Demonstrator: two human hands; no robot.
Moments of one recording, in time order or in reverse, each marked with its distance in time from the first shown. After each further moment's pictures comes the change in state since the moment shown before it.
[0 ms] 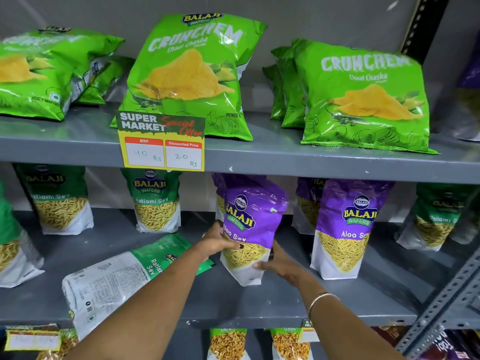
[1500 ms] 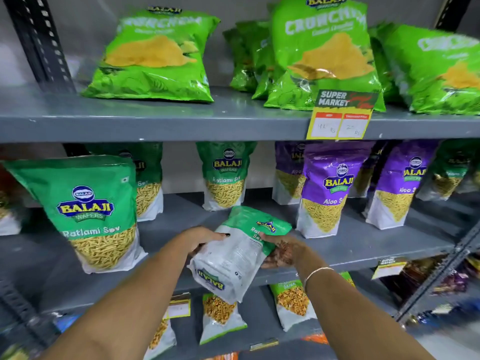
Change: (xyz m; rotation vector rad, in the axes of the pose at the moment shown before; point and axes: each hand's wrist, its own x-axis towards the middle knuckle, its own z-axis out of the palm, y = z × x) left_hand -0.046 -0.159 -0.235 0.020 -0.296 -0.260; right_hand 0.004 -0.052 0.252 0.511 0.076 0.535
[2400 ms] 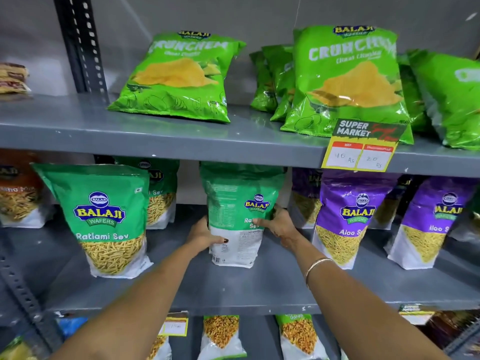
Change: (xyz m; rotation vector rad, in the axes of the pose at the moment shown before) left_hand -0.001 0.022 -0.013 0.017 0.457 0.325; right_hand 0.024 -0.089 0.040 -0.387 0.153 -0.691
